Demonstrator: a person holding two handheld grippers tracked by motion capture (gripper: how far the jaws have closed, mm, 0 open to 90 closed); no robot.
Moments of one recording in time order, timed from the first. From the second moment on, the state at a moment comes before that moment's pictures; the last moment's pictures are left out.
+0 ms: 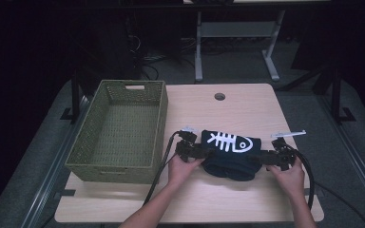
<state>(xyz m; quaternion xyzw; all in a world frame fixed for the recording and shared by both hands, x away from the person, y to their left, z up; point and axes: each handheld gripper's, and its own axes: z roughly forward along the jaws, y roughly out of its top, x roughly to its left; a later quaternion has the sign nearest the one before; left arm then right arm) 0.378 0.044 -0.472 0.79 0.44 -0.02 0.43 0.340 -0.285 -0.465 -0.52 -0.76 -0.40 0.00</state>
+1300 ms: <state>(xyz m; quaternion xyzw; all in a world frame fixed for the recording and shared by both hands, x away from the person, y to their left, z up) 0.365 0.050 -0.453 0.75 0.44 -0.10 0.49 0.315 -0.286 -0.437 -0.52 -0.73 -0.44 0.01</state>
